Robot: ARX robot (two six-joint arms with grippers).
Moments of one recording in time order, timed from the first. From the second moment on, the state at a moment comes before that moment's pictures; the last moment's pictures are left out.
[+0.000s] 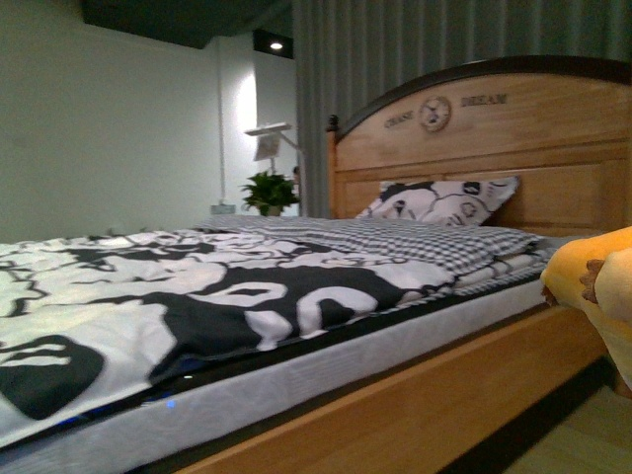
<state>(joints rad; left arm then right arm) 0.00 0.00 0.01 -0.01 0.00 -0.01 0.00 0.38 0.10 0.43 -0.05 0.13</state>
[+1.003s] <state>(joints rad) 0.00 0.00 0.01 -0.01 0.00 -0.01 0.00 0.38 0.10 0.43 -0.05 0.13</state>
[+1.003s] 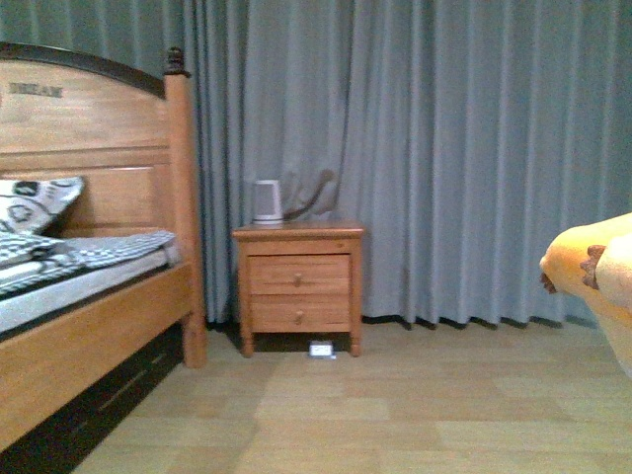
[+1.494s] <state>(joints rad) 0.00 0.00 0.01 -0.01 0.00 -0.01 0.00 0.38 0.10 0.43 -0.05 0.13</state>
